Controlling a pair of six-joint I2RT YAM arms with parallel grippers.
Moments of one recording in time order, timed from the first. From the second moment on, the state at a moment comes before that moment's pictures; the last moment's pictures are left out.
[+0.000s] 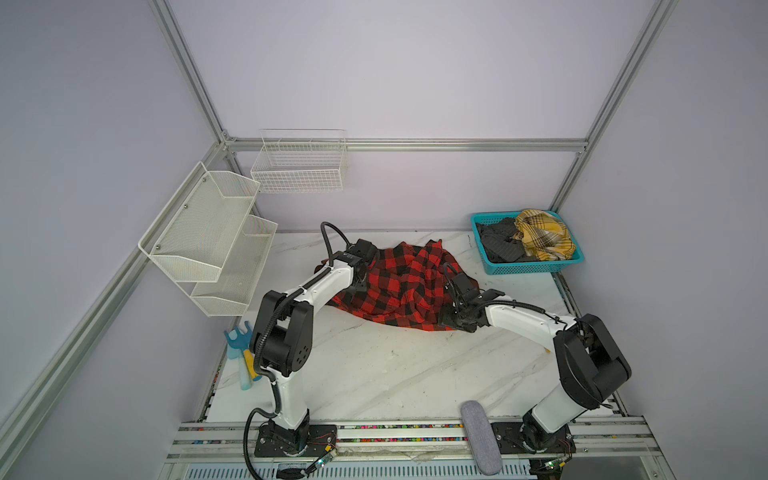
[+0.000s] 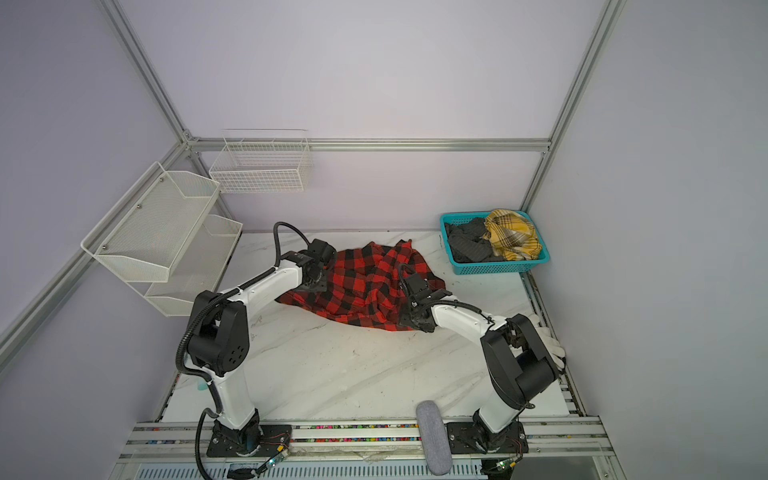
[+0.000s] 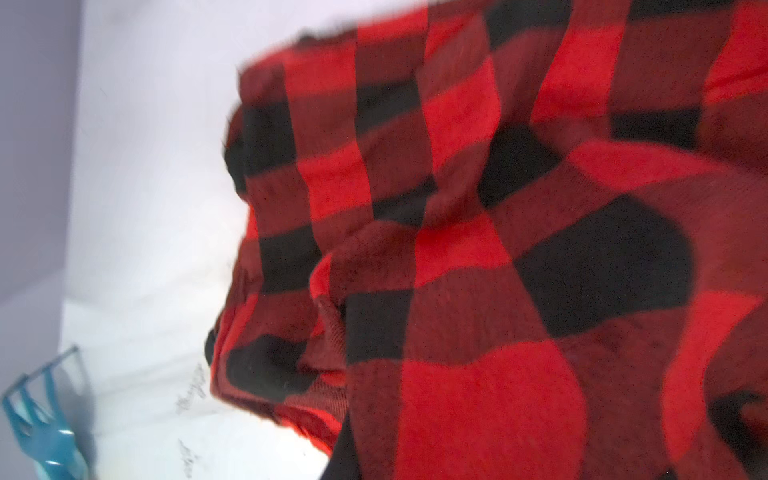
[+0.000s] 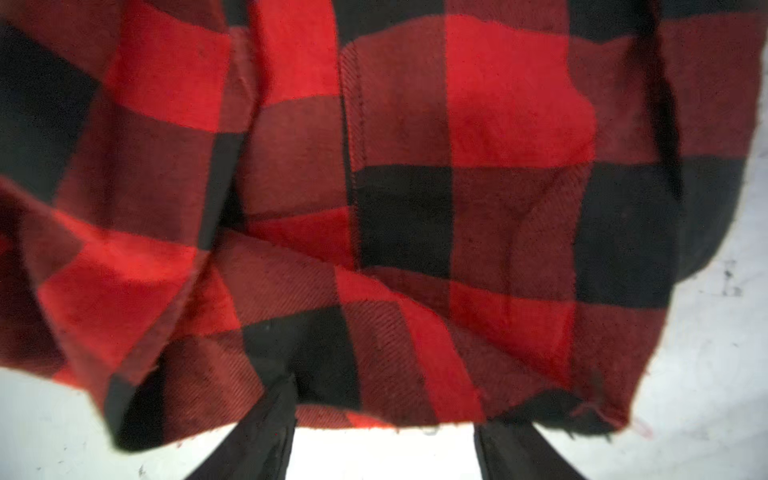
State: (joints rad) left arm -0.39 1.90 1.56 -0.81 -0.51 -0.34; right arm 0.55 1.64 0.99 -0.53 0.05 0.72
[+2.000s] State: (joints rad) left arm 0.14 1.98 1.62 -0.75 0.02 -0.60; right arm 0.58 1.55 1.15 -0.60 0.00 0.67
